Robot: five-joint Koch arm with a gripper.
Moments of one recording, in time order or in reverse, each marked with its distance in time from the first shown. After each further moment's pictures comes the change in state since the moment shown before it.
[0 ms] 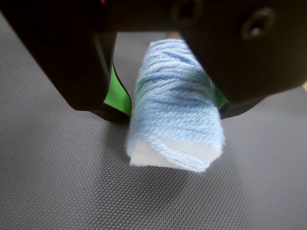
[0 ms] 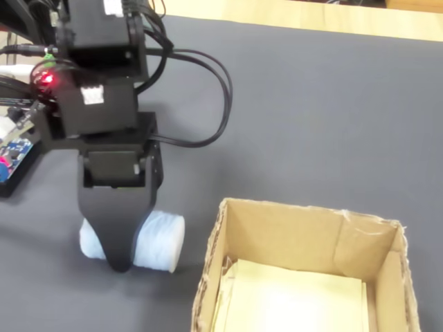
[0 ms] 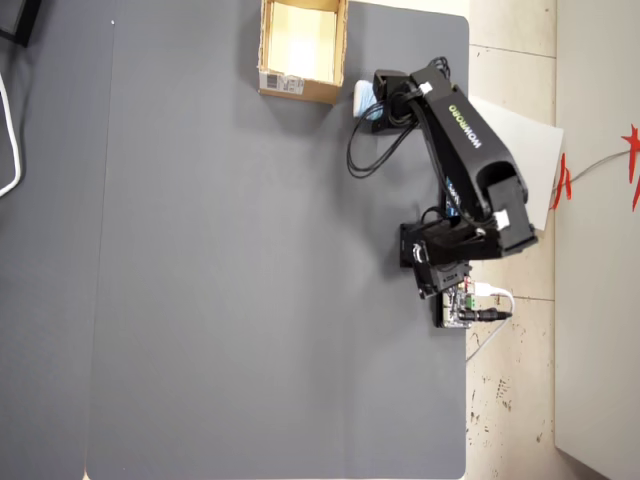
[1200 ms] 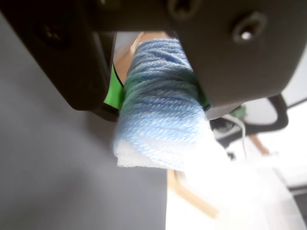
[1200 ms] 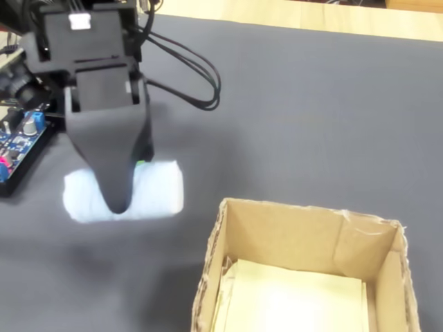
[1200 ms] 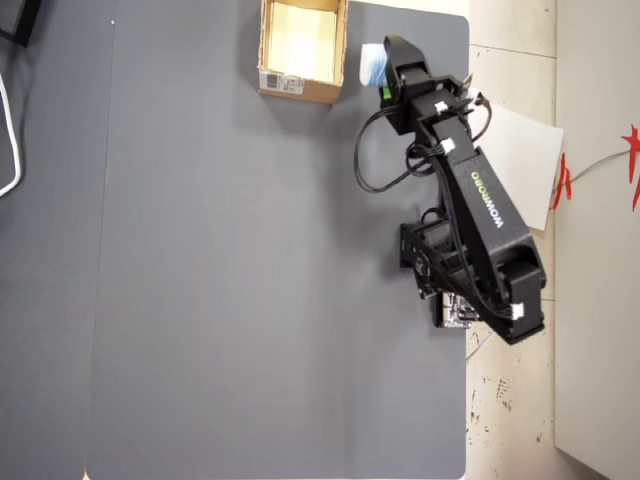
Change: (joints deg) arm -1.6 26.0 14.9 -30.1 9.2
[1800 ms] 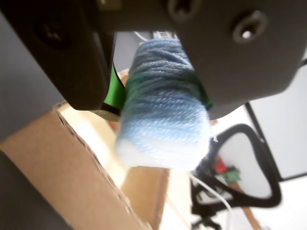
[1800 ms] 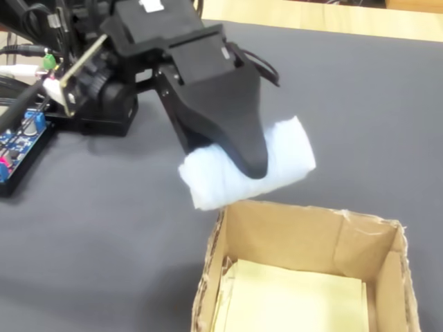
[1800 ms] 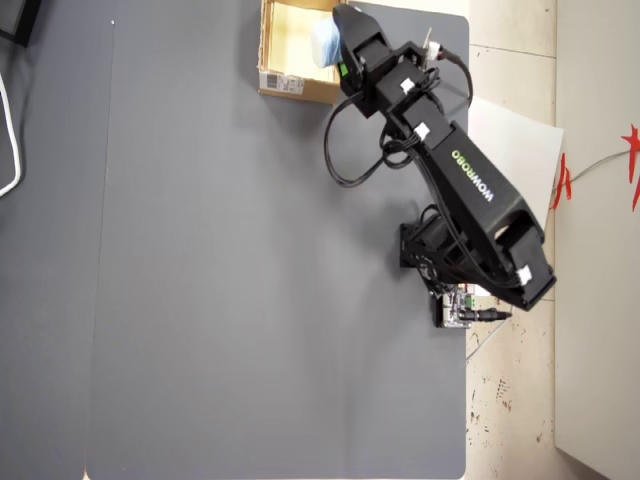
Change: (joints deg) arm -17.3 -9.6 -12.1 -6.5 0.0
